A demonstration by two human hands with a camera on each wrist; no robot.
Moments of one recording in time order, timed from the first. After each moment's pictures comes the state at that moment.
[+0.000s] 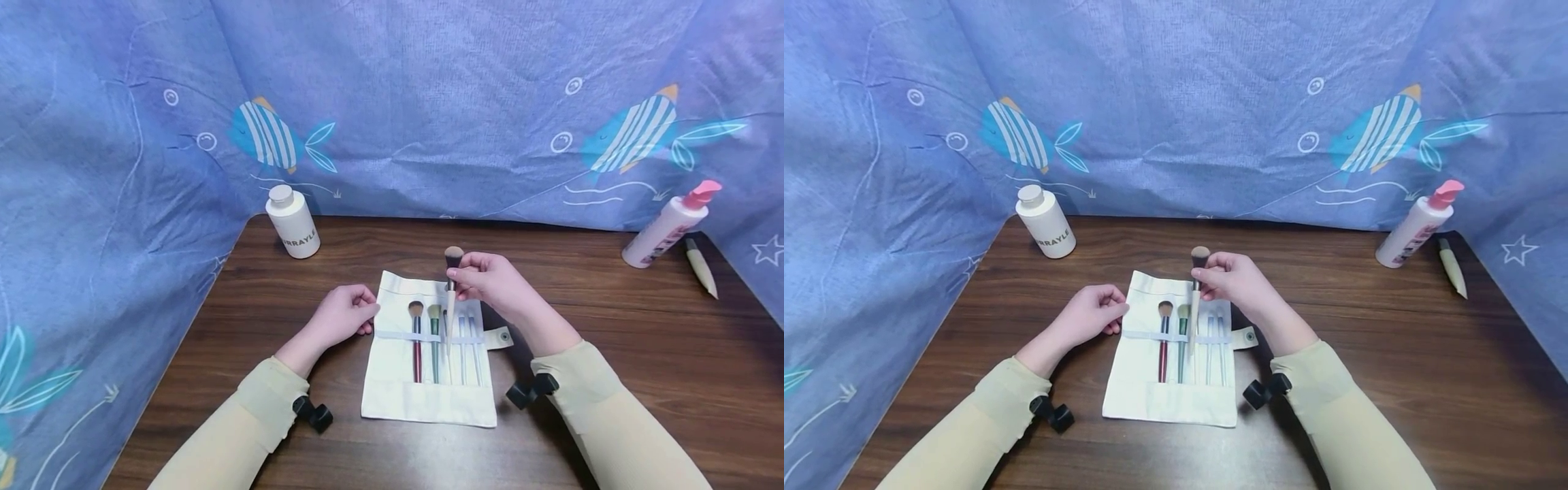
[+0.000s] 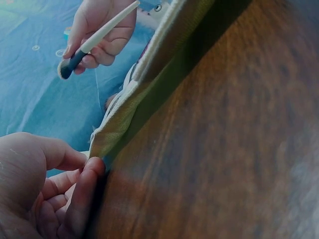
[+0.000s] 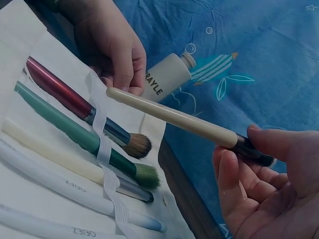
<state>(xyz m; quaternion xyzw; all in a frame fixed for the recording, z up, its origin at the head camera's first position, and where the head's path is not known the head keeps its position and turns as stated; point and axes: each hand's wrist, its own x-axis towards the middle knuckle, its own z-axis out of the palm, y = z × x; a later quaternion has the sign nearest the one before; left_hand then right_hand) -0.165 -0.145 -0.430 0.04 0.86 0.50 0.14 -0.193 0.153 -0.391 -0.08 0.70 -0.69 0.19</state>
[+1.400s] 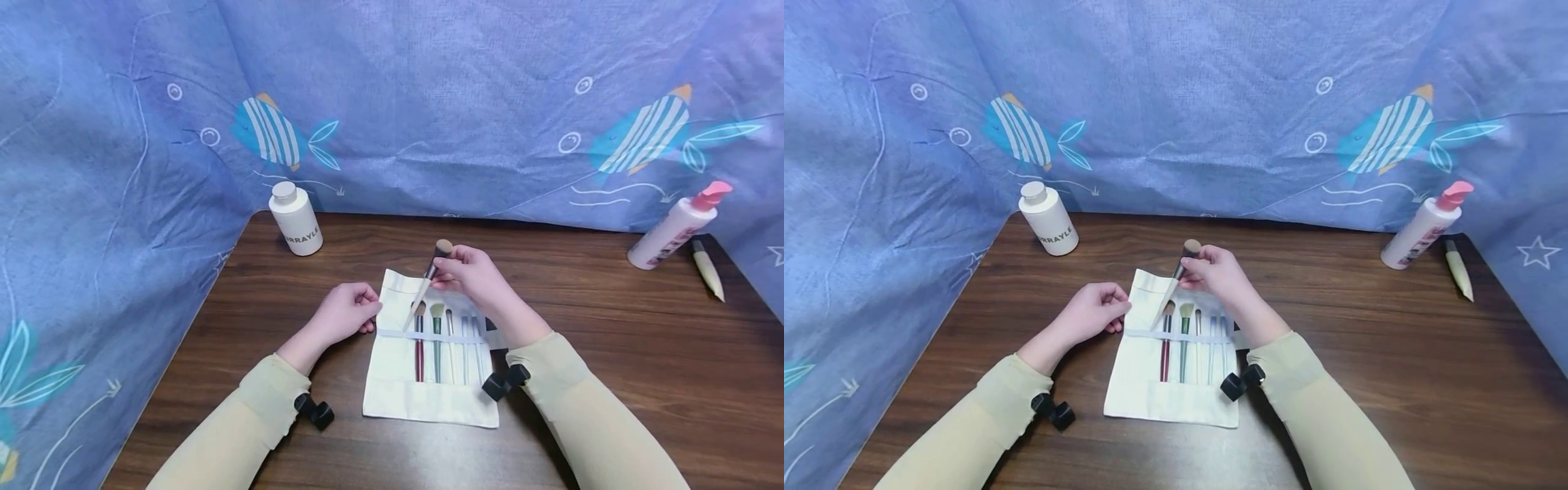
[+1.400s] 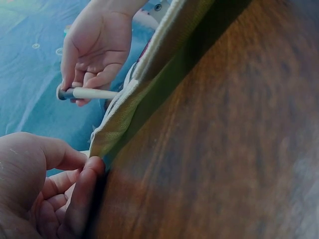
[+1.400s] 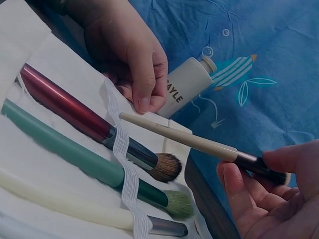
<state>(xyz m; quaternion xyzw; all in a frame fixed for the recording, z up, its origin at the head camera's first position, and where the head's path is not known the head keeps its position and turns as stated) -0.166 -0.145 -0.426 0.04 0.86 0.50 0.14 -0.210 0.116 -0.396 -0.02 0.66 -0.73 0.18</state>
